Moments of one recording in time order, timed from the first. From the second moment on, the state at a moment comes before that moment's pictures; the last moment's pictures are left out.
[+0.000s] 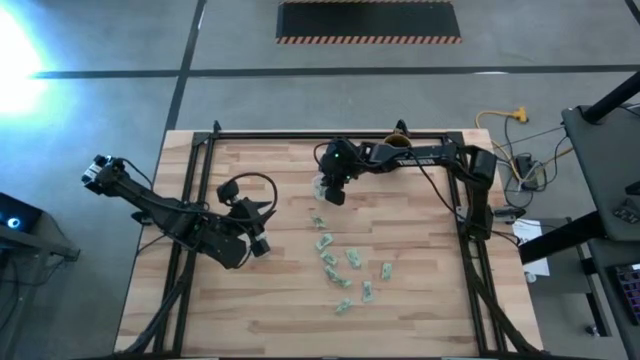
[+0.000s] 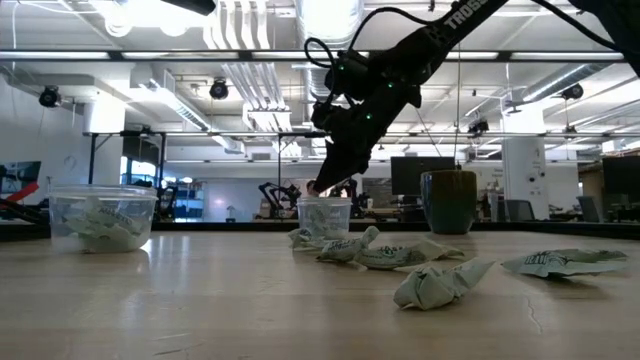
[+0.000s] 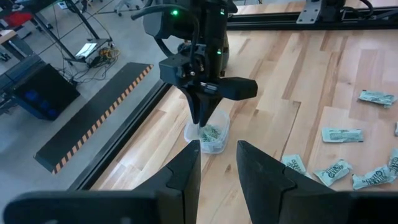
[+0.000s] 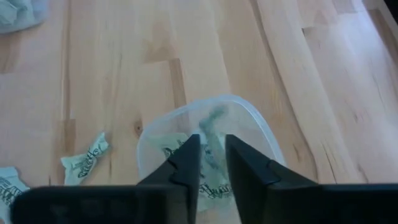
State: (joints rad) left arm -0.50 1.19 1.16 -0.85 -0.97 -0.54; right arm -0.36 1.94 1.33 -0.28 -0.18 -0.09
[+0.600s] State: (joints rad) left arm -0.50 1.19 1.16 -0.85 -0.97 -0.54; right arm -0.31 1.80 1.32 -0.53 -0.35 -0.18
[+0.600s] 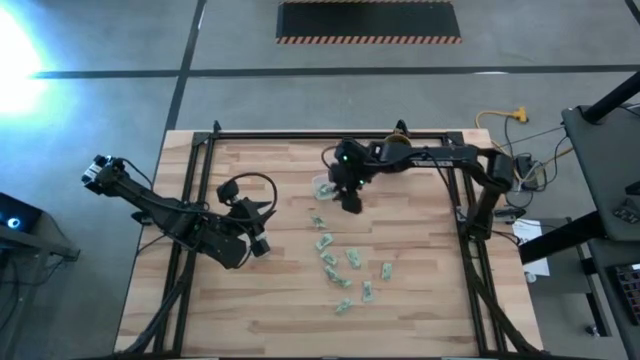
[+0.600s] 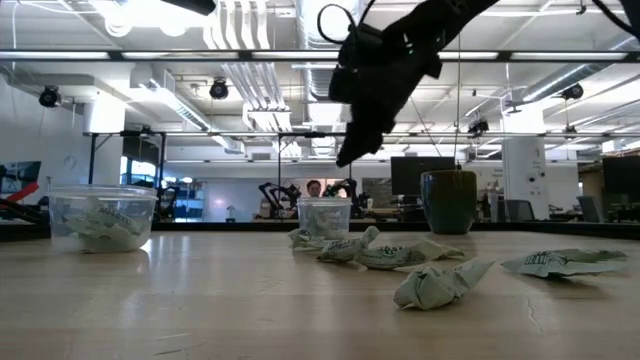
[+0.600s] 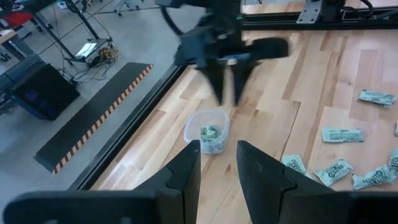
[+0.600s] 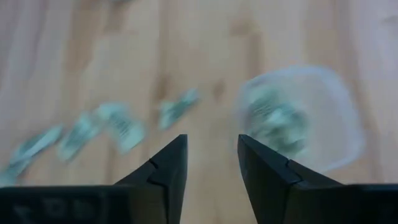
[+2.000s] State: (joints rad) left arm -0.50 1.19 1.16 -0.84 -0.97 -0.54; right arm 0.18 1.46 0.78 -0.54 -0.35 -0.22
